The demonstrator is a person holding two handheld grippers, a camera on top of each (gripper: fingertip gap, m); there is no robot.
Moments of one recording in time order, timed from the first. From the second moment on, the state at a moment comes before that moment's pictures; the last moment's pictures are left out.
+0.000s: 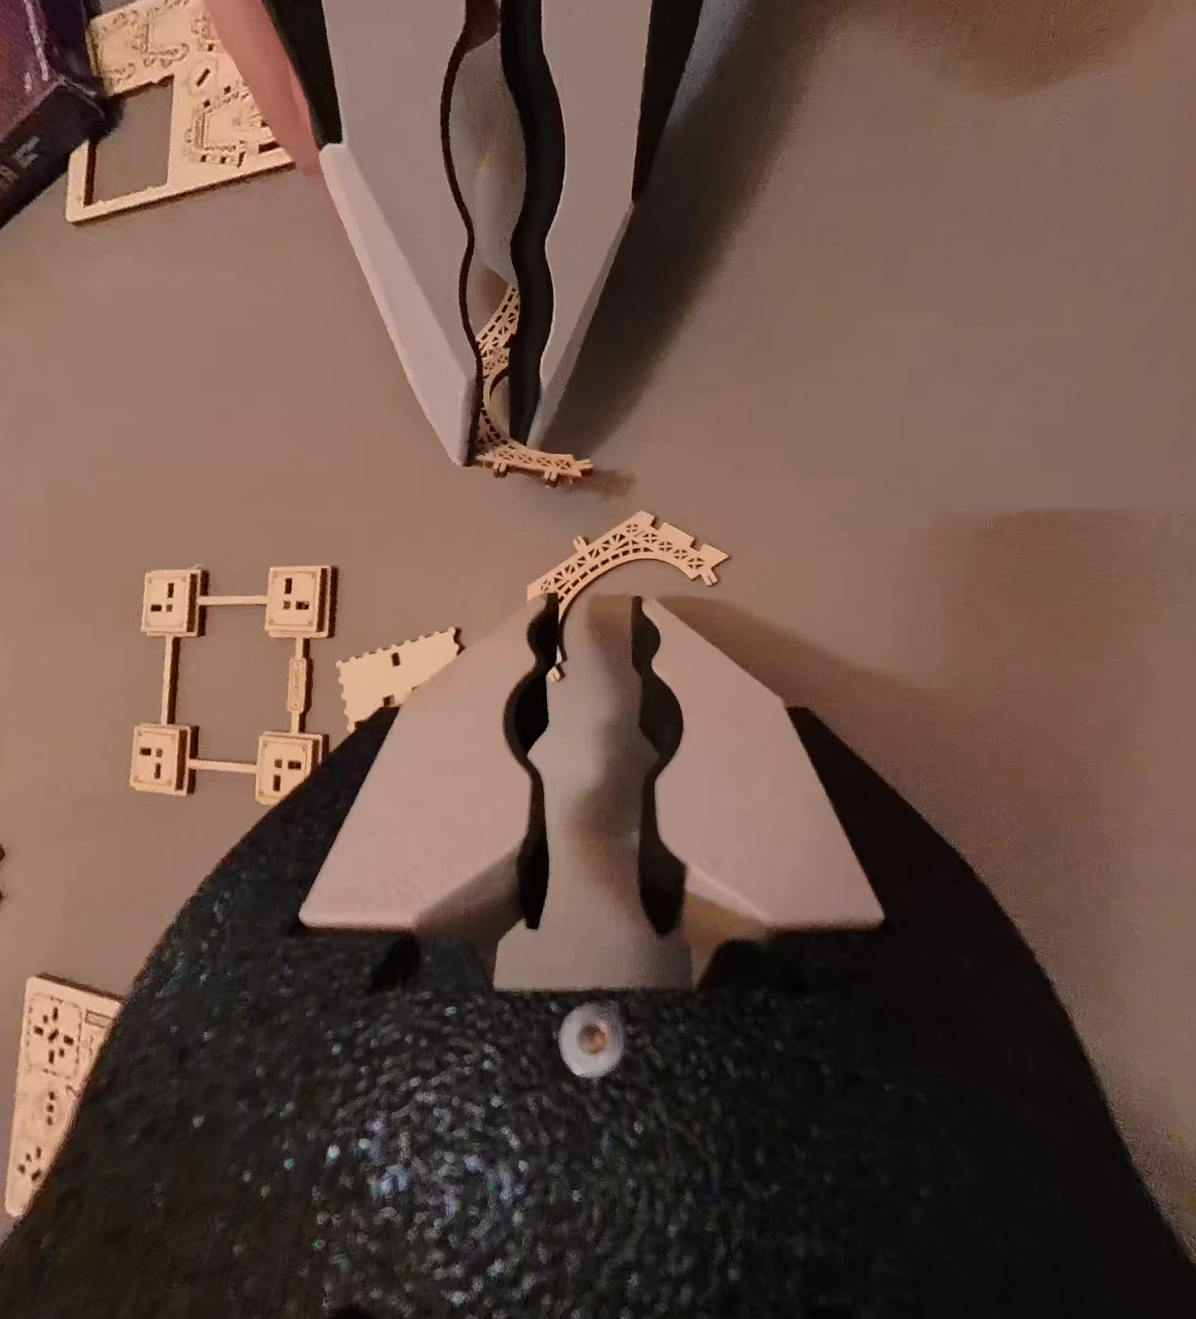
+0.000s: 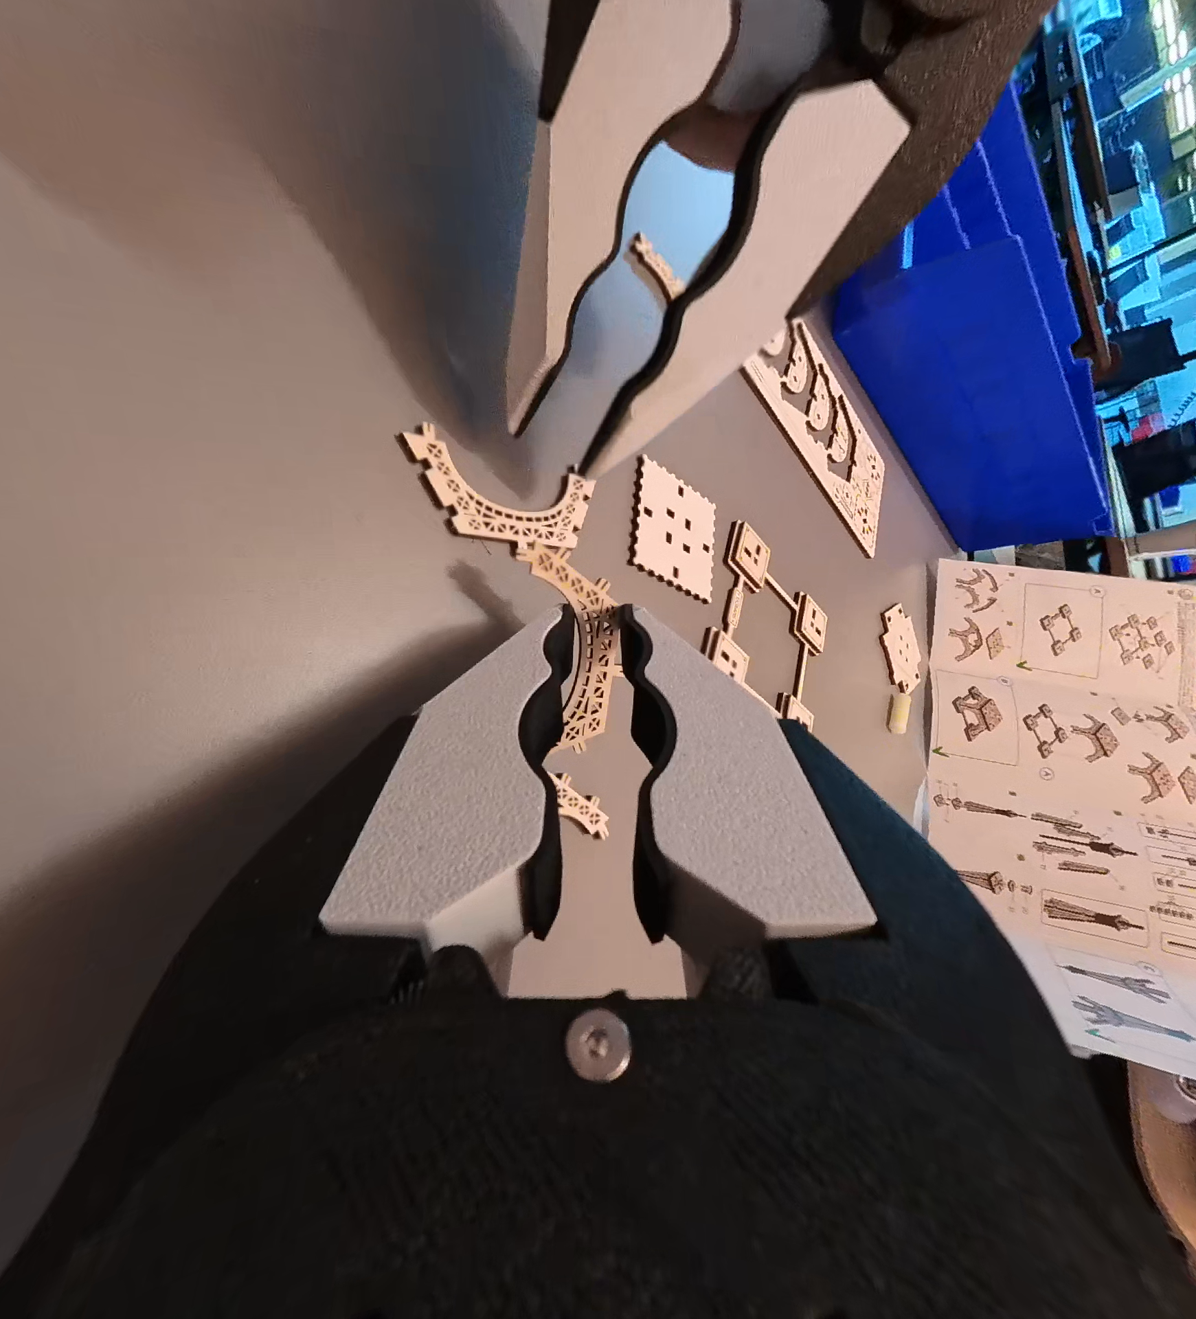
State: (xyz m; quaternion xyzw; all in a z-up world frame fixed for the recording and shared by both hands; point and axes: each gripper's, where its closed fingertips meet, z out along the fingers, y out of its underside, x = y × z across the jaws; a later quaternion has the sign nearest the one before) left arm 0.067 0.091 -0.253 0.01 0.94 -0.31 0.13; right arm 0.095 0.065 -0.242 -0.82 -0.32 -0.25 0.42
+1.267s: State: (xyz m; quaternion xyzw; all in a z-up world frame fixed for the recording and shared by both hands) left arm 0.072 0.074 -0.270 0.21 0.96 -0.18 -0.03; right arm 0.117 0.044 -0.222 -0.82 -0.23 -0.22 0.47
